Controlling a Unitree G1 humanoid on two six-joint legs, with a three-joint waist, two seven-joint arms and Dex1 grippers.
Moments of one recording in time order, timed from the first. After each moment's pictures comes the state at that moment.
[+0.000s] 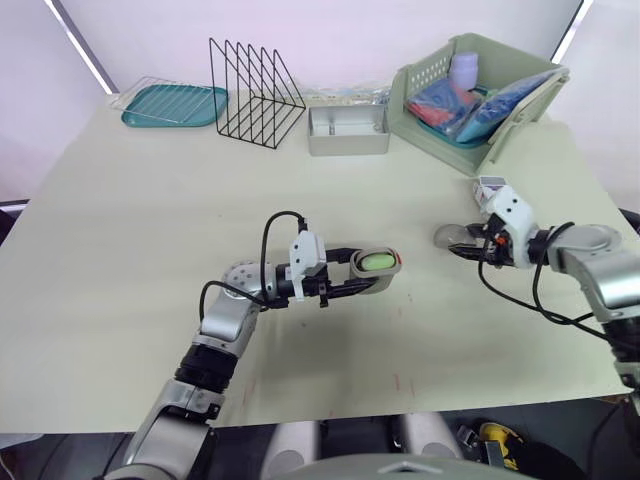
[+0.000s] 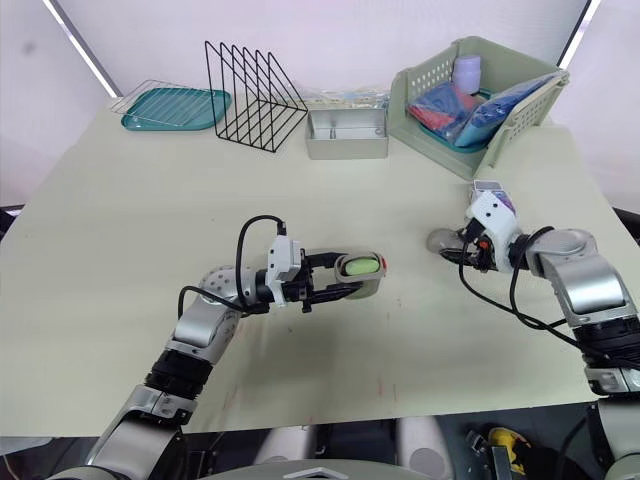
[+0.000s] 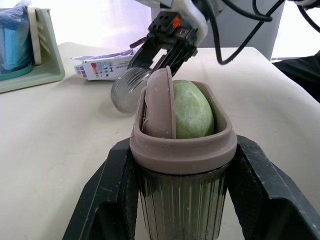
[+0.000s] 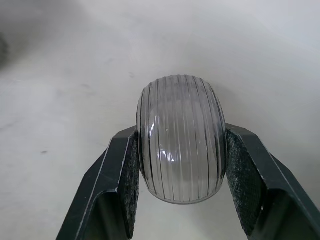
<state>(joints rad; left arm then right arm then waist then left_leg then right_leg) -0.38 0.38 -0.21 0.16 -0.32 -0.05 -1.14 -0.48 -0.76 0.10 0.06 0.23 0.57 0.88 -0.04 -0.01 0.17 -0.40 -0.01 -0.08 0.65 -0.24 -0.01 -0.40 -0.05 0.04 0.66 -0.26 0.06</state>
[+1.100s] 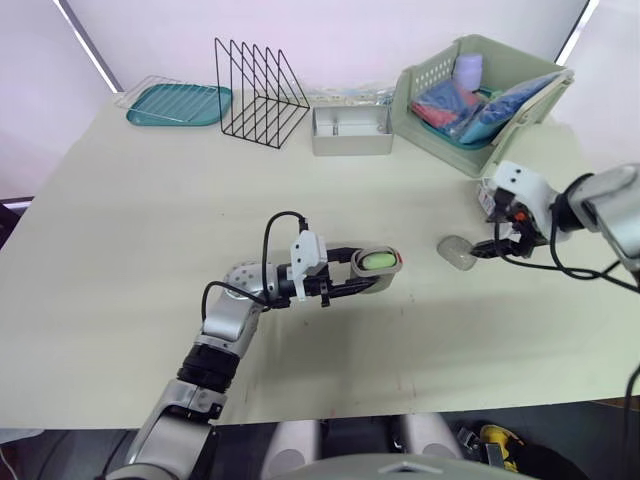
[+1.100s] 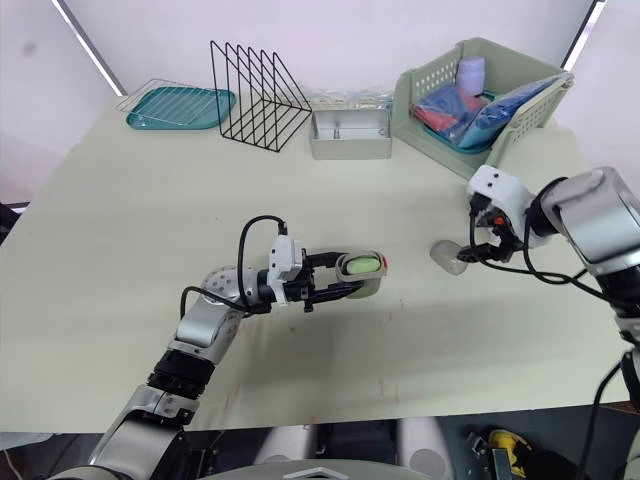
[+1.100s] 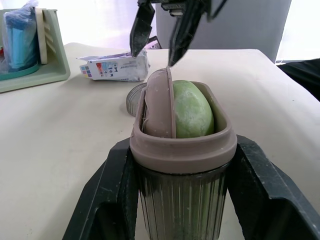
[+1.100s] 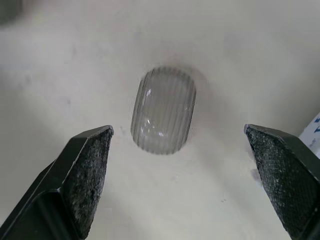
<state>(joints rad) -0.38 0.37 -0.21 0.17 -0.32 -0.05 -1.13 -0.91 -0.96 0.41 0.02 0.16 1.15 1.21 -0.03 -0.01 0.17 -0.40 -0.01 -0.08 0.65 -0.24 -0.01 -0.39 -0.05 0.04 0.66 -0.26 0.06</state>
